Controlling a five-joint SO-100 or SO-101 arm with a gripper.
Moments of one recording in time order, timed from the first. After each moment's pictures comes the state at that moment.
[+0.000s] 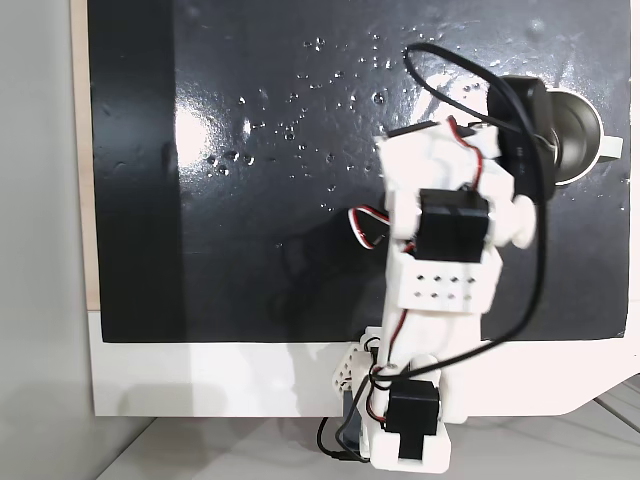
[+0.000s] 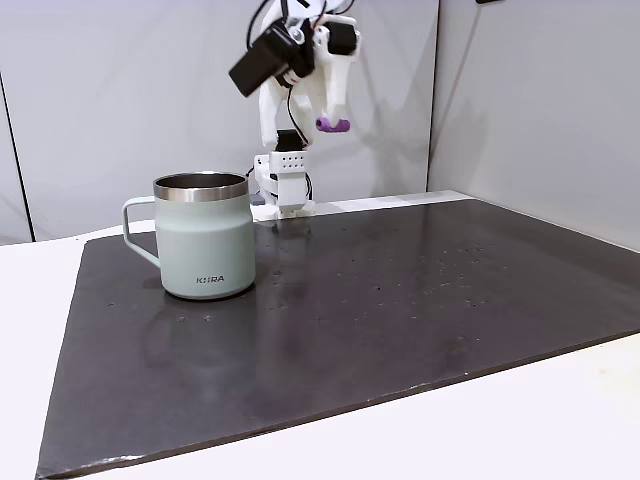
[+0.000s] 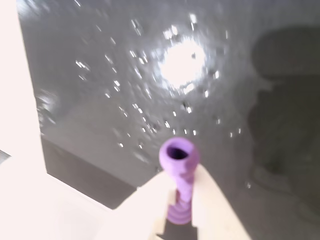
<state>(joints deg) 3.6 97.8 64.7 99.1 -19.9</state>
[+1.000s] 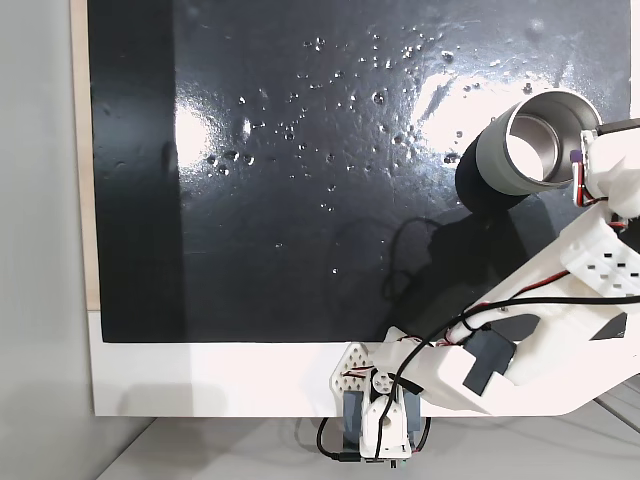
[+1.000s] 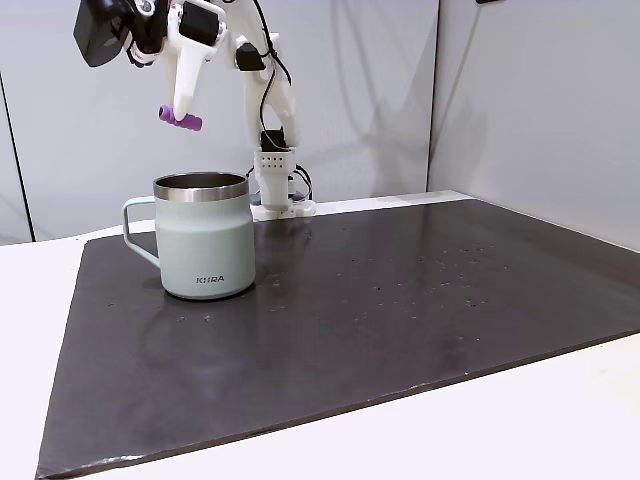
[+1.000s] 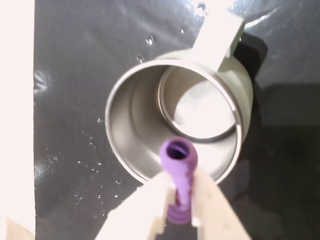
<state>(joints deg) 33.4 70.0 28.4 102.5 -47.1</state>
